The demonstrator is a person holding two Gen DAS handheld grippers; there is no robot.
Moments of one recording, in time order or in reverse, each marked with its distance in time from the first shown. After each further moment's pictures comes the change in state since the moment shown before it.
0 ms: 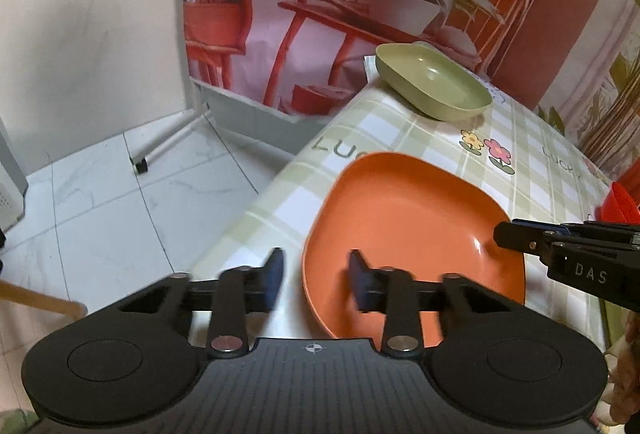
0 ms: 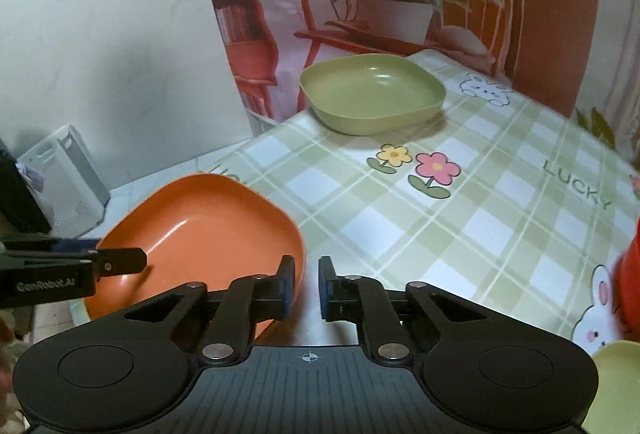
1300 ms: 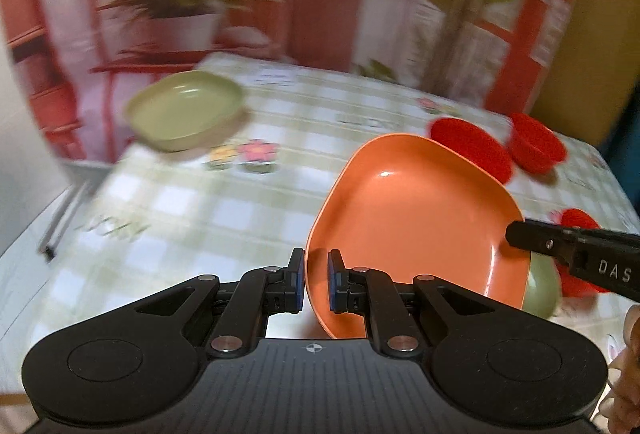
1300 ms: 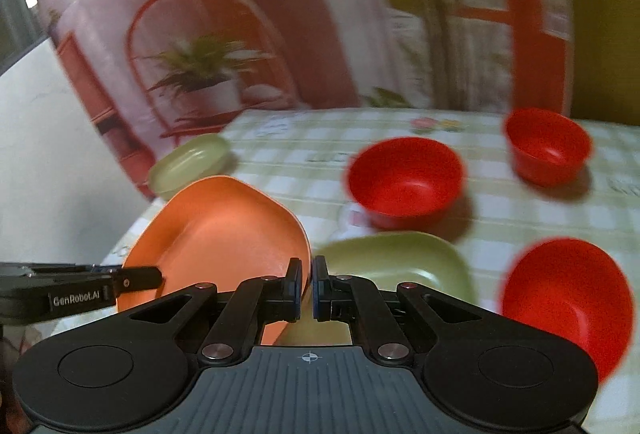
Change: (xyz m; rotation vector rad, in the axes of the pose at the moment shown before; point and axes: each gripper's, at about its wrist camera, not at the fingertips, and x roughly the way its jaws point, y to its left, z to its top) left arm -0.033 -0.195 -0.005 0.411 -0.008 -0.268; right arm -0.176 -0.141 -0.095 0.439 -0.205 -0.215
